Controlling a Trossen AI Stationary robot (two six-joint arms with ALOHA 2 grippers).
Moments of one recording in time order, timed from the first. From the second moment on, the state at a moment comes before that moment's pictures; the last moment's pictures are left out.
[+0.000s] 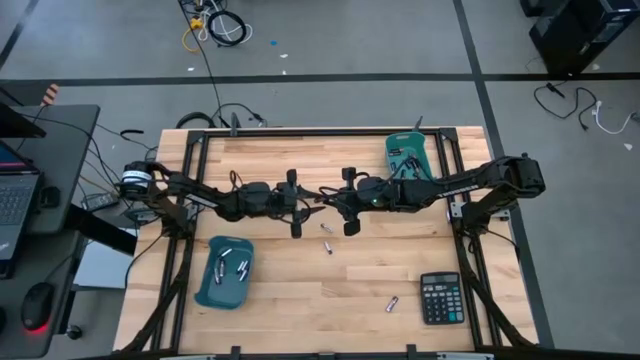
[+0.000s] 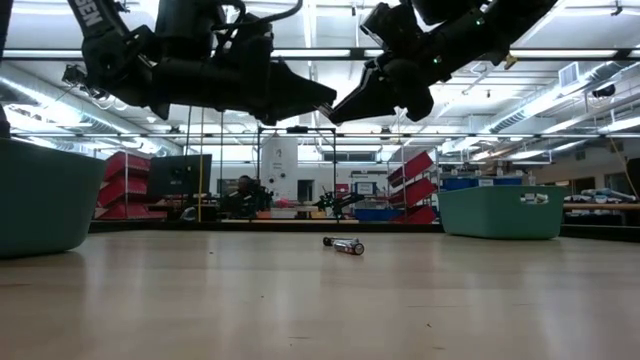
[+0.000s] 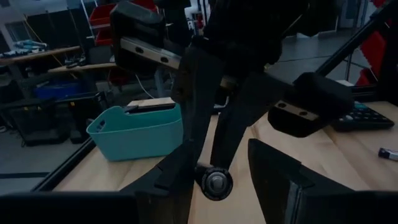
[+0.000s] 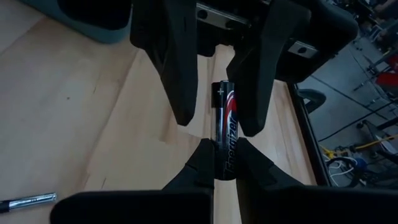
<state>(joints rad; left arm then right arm) 0.05 1.61 0.57 1.03 -0.06 0.13 -0.02 1.54 0.87 0.20 0.19 -0.44</state>
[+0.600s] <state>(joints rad) 0.05 1.61 0.57 1.08 -0.08 0.13 -0.02 1.54 0.87 0.25 0.19 -0.45</state>
